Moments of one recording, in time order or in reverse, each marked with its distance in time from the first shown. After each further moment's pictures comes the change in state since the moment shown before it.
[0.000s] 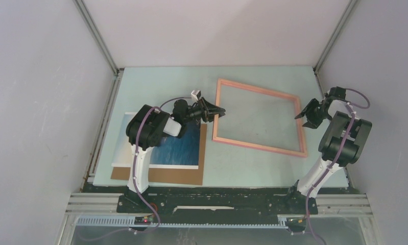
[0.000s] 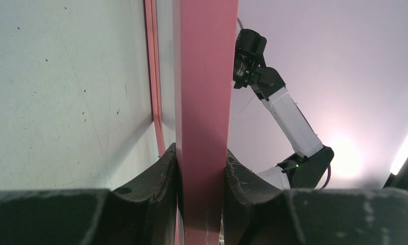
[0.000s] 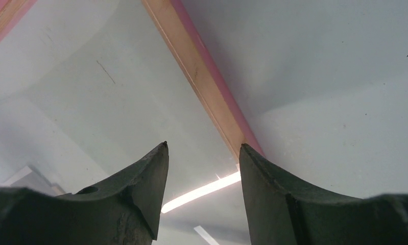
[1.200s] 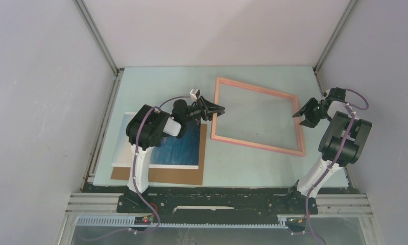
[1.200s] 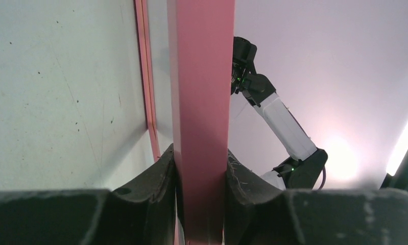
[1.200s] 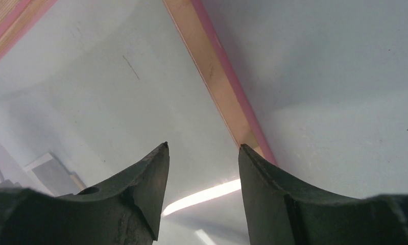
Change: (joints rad) left arm 0.002 0.001 0.000 0.042 -0.026 -0.014; right arm -0.001 -0.002 -0.023 0.052 -0.092 0.015
